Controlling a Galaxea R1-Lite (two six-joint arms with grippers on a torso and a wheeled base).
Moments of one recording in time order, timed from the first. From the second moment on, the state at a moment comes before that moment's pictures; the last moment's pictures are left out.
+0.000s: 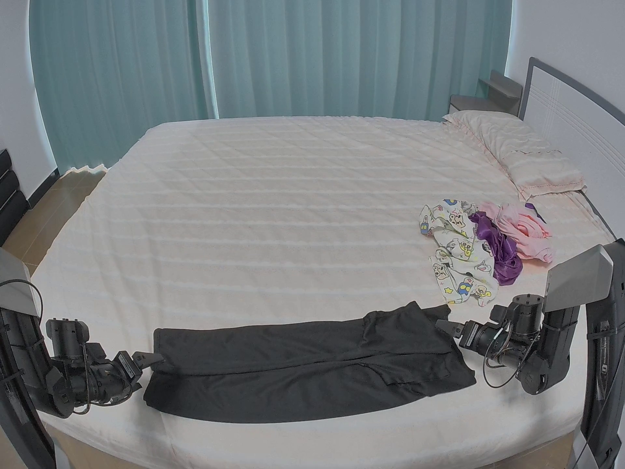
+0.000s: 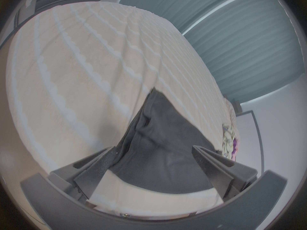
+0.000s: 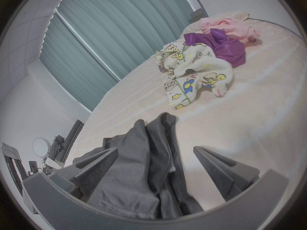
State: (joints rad) left arm 0.20 2.10 -0.09 -1.20 -0.40 -0.66; right arm 0.10 2.45 -0.43 -1.55 0.27 0.51
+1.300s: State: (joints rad) left arm 0.01 2.32 -0.12 -1.40 -0.04 -0.71; right arm 0.10 2.46 -0.44 -1.55 0.26 0.51
